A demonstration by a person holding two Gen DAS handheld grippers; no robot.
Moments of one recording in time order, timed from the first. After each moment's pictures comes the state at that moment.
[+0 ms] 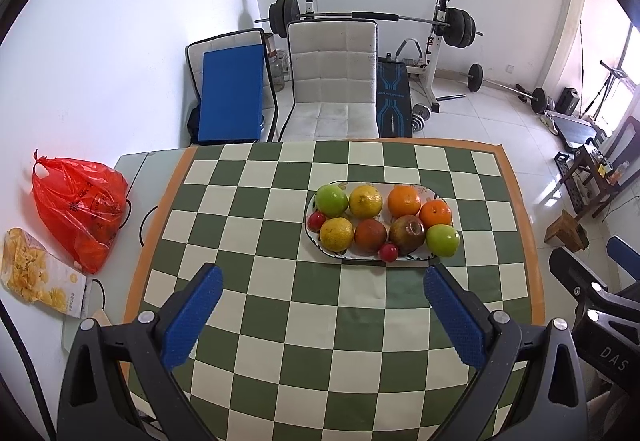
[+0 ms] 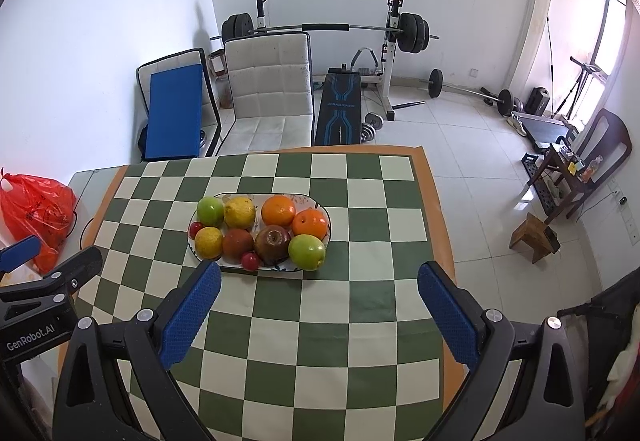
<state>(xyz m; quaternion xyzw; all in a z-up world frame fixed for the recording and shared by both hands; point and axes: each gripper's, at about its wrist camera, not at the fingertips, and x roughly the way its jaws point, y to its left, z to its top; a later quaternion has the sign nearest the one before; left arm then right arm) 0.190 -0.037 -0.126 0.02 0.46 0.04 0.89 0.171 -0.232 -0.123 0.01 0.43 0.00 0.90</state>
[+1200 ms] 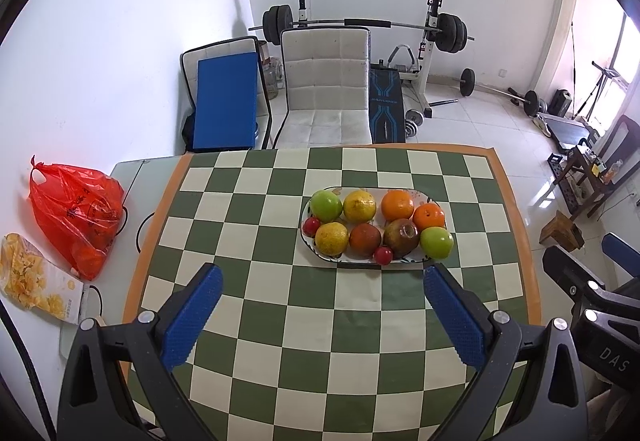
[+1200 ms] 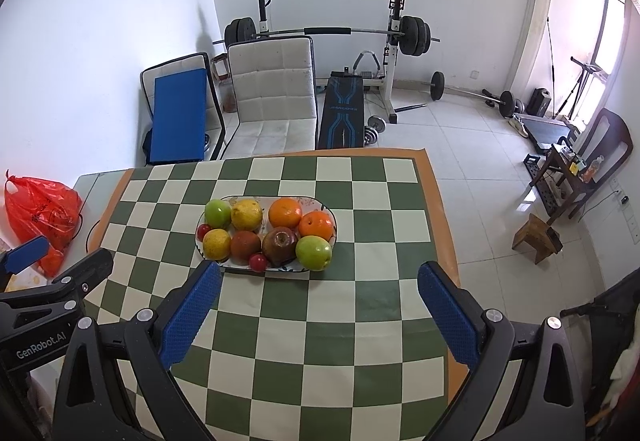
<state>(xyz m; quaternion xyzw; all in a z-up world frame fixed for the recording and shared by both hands) 0.190 -0.035 -0.121 0.02 0.44 0.03 0.90 0.164 -0.226 -0.117 0.01 0.43 0.00 0.90</state>
